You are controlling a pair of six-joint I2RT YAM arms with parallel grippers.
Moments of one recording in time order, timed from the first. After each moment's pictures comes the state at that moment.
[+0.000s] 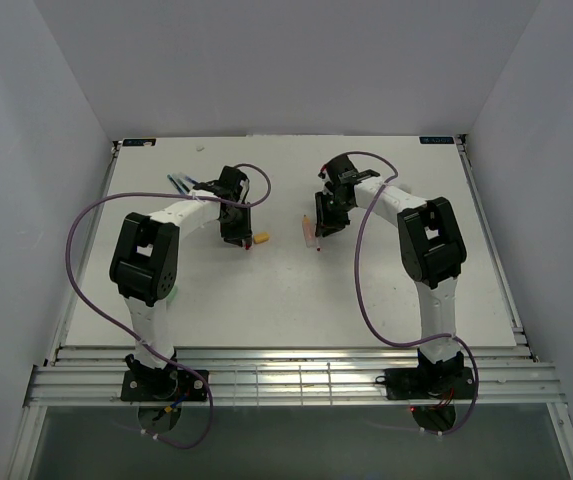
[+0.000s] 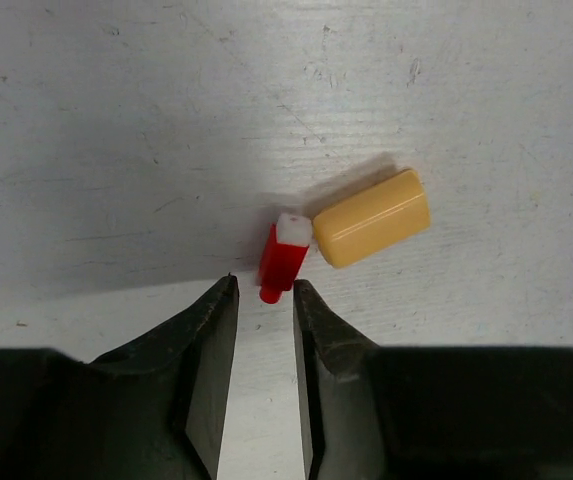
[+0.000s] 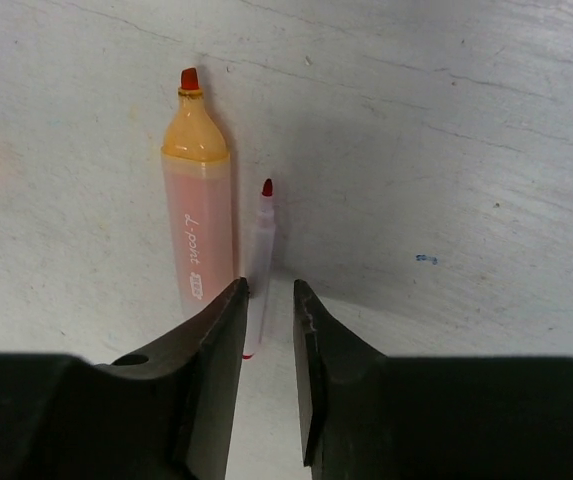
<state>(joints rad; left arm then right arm) -0.37 1.96 1.38 -0.62 0.07 -0.38 0.45 2.13 1.61 -0.63 -0.25 0.29</state>
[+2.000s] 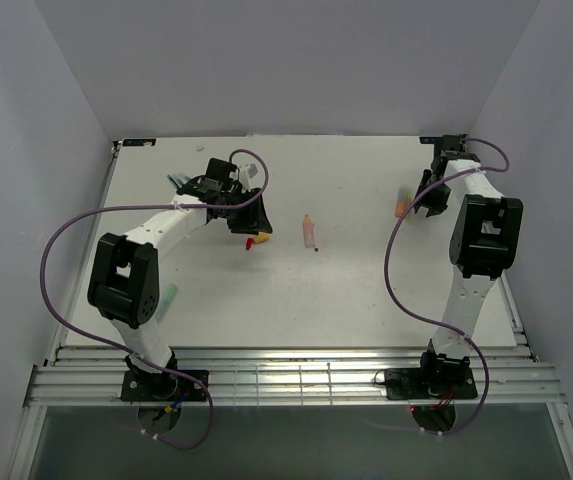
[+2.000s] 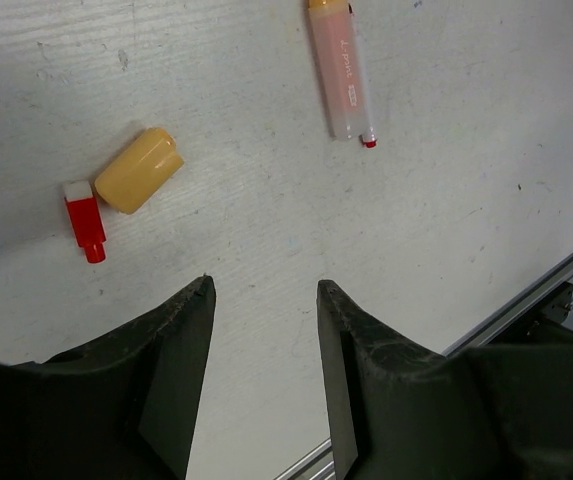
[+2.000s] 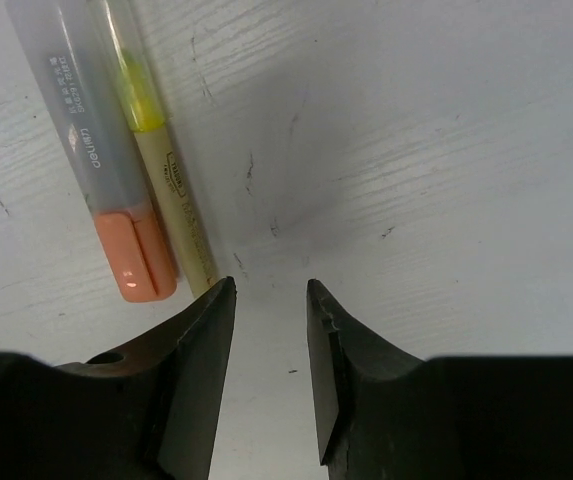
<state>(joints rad) -0.37 1.75 1.30 -0.49 0.42 -0.36 -0.08 2.13 1.71 -0.77 0.05 0.27</state>
